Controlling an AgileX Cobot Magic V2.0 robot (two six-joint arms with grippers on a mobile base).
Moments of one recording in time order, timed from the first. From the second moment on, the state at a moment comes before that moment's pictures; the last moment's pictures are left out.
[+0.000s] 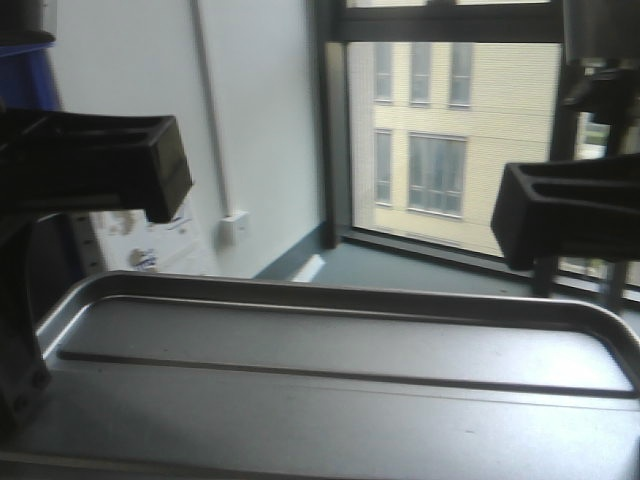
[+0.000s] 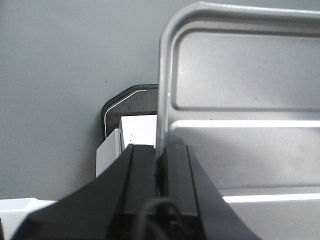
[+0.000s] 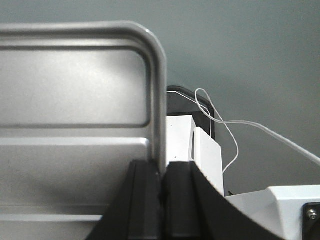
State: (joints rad) left arm -1.09 1.28 -0.91 0.14 1.08 -1.01; right arm 0.98 1.17 -0.77 -0.15 1.07 1.21
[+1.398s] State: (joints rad) left arm -1.09 1.28 -0.91 0.14 1.09 -1.01; right arm 0.98 1.17 -0.77 -0.15 1.07 1.21
